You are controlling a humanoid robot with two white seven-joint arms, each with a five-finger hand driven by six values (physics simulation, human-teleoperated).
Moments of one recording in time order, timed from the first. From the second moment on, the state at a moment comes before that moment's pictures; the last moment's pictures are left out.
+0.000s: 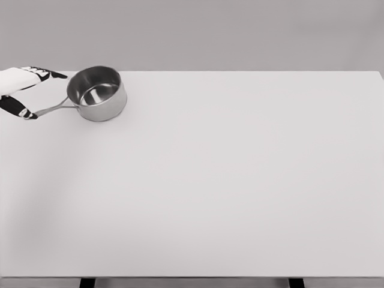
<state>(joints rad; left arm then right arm) -0.82 0.88 -0.71 -0.96 -0.26 -0.61 -0.39 -0.04 0.00 0.15 0.14 0.07 -0.28 0.27</state>
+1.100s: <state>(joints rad) -0.79 0.81 -0.69 -0.91 -0.23 -0.61 -0.39 -0.04 0.00 0.15 0.14 0.07 -0.28 0.27</state>
